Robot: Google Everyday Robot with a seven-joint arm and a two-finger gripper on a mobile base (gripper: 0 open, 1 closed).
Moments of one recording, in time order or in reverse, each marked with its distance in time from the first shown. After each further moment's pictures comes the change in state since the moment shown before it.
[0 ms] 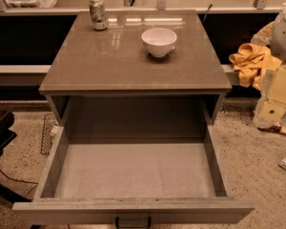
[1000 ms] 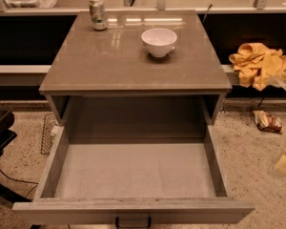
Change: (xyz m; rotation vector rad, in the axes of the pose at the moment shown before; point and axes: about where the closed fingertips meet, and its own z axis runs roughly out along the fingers) arm 0.049 0.054 0.035 0.003 -0.101 0.044
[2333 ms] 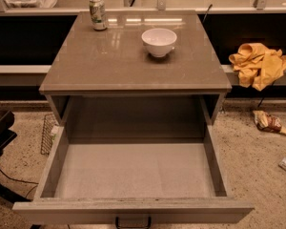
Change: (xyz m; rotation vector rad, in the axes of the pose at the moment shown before) arm 0.096 0.206 0.134 -0.066 -0.153 0.193
